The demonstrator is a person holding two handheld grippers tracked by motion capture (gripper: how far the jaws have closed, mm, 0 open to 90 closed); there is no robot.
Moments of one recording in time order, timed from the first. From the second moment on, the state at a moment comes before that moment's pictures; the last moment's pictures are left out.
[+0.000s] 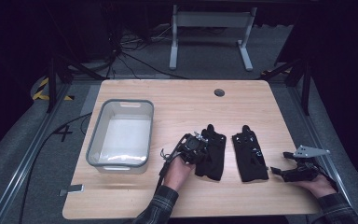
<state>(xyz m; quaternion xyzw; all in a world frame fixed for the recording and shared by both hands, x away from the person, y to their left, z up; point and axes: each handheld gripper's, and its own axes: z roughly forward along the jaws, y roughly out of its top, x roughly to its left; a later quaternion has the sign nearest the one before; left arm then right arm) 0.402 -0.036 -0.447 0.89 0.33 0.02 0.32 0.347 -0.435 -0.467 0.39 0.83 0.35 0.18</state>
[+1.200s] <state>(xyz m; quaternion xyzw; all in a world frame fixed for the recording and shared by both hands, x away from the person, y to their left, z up) 0.414 -0.027 -0.439 0.88 0.33 0.05 0.35 0.371 -0.407 -0.445 0.35 0.85 0.37 0.14</state>
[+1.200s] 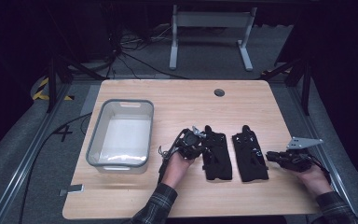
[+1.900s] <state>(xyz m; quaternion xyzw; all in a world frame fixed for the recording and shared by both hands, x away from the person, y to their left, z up) 0.423 -0.060 -0.450 0.89 0.30 0.05 0.33 0.398 -0.373 -0.452 0.33 0.87 0.36 0.13</state>
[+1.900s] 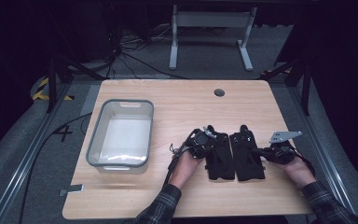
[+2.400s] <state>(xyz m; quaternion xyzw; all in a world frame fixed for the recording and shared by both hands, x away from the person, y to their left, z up) 0.430 -0.041 -0.445 0.87 0.35 0.05 0.35 0.387 -0.373 -0.445 0.31 0.87 0.37 0.12</state>
